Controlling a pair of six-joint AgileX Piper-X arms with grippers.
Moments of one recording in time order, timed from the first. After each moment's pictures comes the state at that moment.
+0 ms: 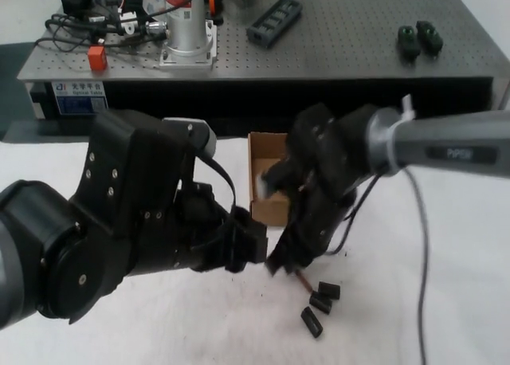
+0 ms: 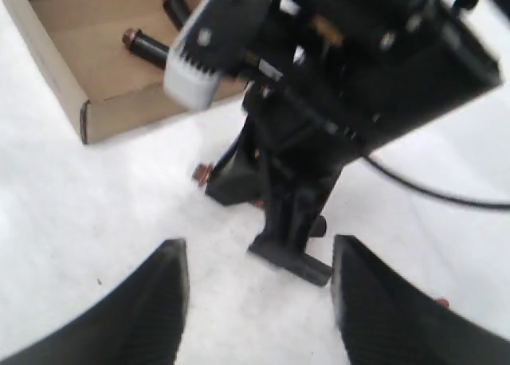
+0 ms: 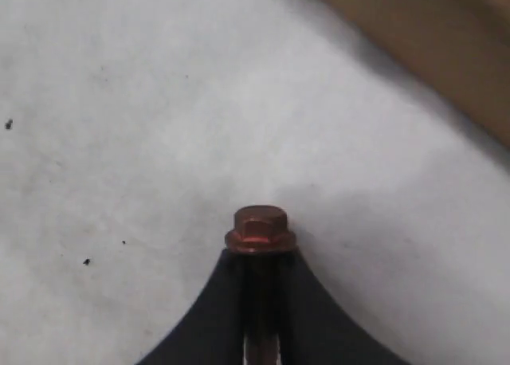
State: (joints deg) left arm -35.4 74.8 -41.8 9.0 13.7 -15.0; right arm 23.5 113.2 -72.8 39.6 -1.8 -12.7
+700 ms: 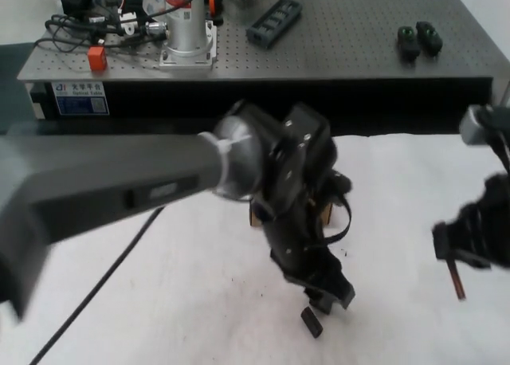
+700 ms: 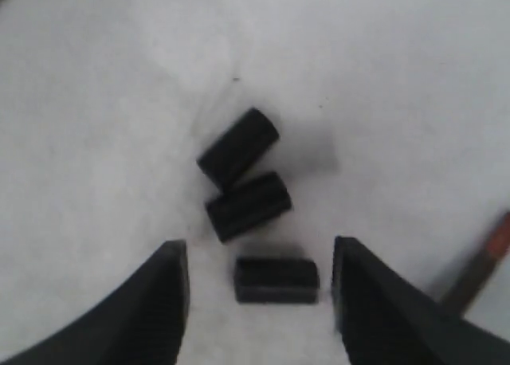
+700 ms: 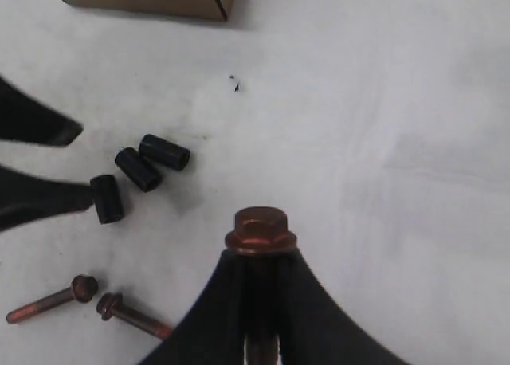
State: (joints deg) left arm -45.8 113.4 -84.9 44.3 11.9 7.5; right arm -2.3 58.8 -43.4 49.6 -10.6 -3.9
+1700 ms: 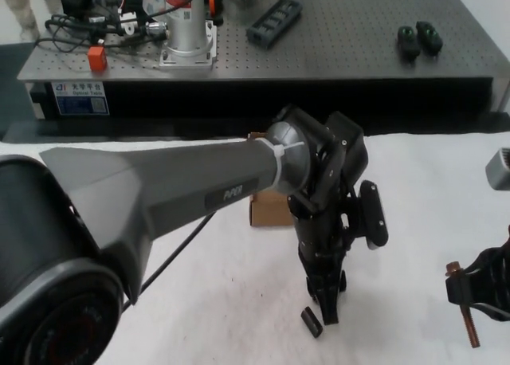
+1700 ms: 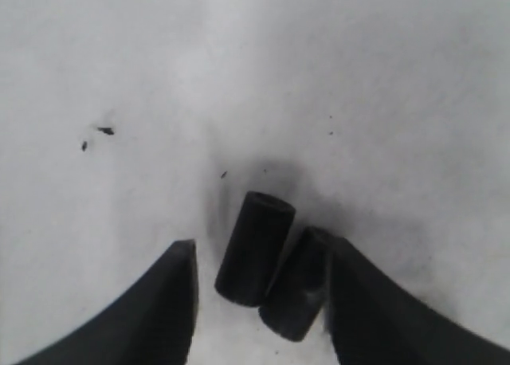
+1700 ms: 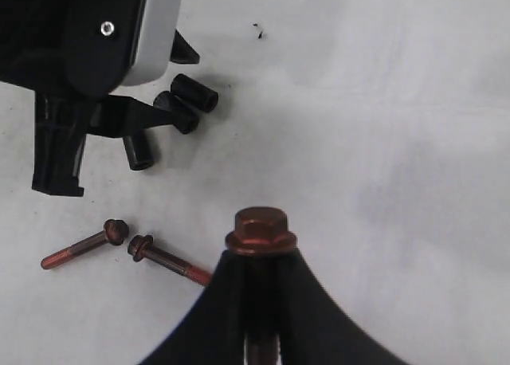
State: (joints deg) left arm -48.5 125.3 -97.6 49.5 8.5 43.0; right arm -2.3 49.1 -37.8 52.6 -12.9 -2.5
